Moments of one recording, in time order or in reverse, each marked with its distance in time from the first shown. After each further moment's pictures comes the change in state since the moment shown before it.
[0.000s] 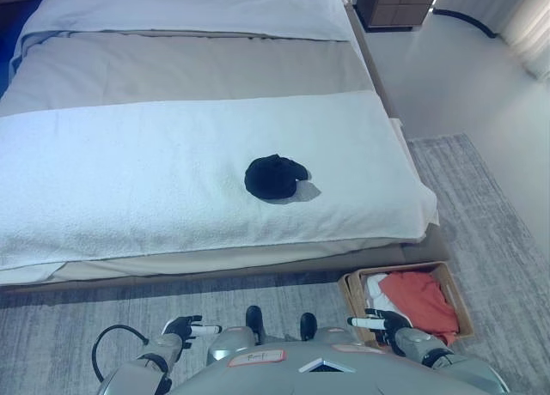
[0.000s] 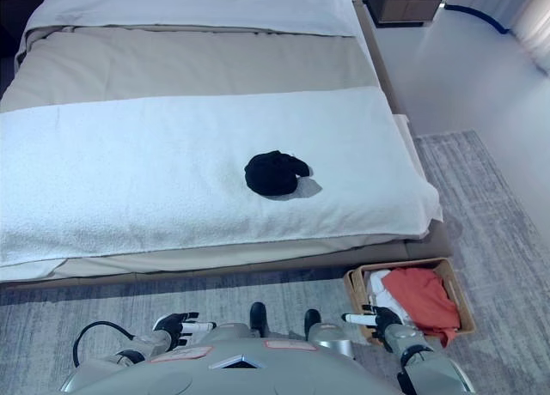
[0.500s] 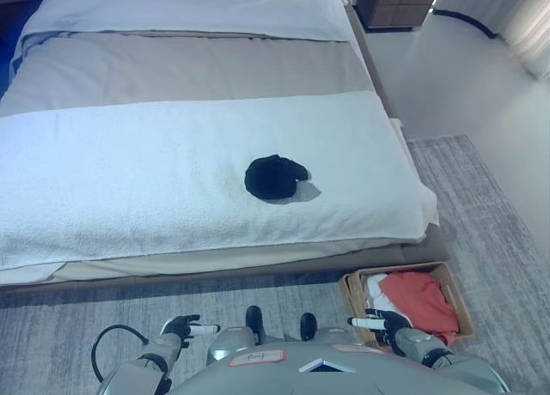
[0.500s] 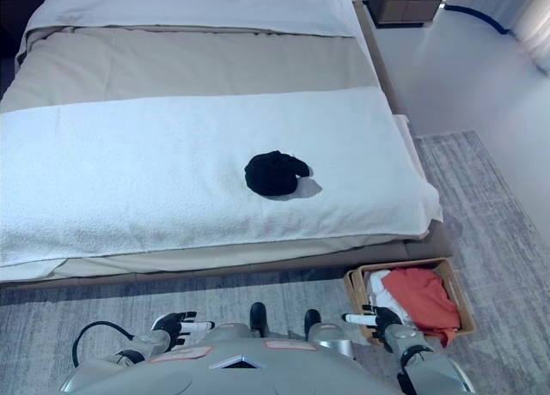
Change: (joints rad) left arm 0.000 0.000 0.003 0.000 0.000 -0.001 0.021; right arm 0.000 0.000 0.000 0.000 0.000 0.000 -0.002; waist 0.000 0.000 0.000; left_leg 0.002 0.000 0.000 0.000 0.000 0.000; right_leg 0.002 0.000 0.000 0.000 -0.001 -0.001
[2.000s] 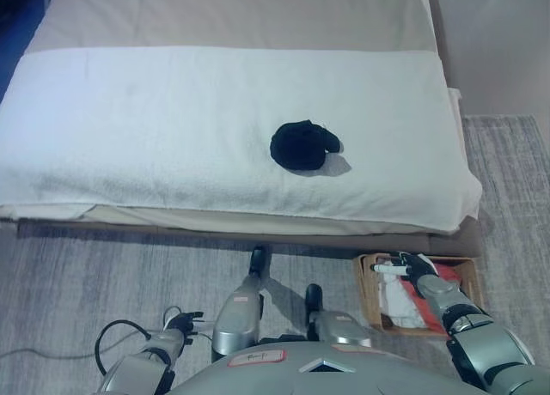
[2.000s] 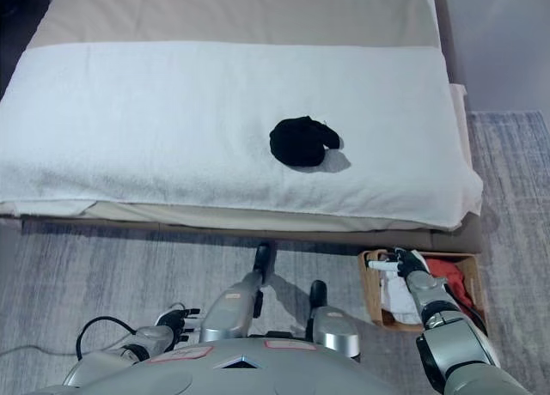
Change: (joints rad) left arm -0.019 -0.020 0.004 0.038 -0.013 0.003 -0.014; right arm -0.190 -0.155 0.021 -0.045 0.003 -0.017 -0.047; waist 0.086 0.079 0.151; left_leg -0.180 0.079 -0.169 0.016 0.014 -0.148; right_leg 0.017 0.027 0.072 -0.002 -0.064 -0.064
